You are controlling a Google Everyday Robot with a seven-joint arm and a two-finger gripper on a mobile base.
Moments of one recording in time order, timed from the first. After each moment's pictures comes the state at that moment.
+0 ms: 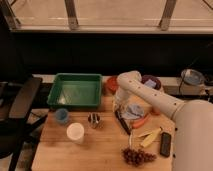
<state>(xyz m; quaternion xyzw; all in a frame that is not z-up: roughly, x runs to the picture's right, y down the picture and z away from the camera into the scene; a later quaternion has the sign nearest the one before) 0.083 0.143 0.904 -0.21 -0.34 -0.60 0.69</state>
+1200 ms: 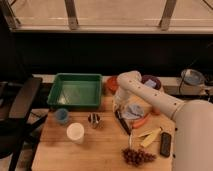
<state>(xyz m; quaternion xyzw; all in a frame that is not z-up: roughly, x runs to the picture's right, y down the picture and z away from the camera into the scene) 0.083 0.142 0.902 -0.21 -0.34 -0.60 0.69</state>
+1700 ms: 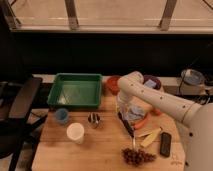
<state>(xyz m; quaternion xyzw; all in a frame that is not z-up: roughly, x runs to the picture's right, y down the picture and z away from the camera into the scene) 0.098 0.136 0.857 -0.22 -0.27 -0.61 0.71</state>
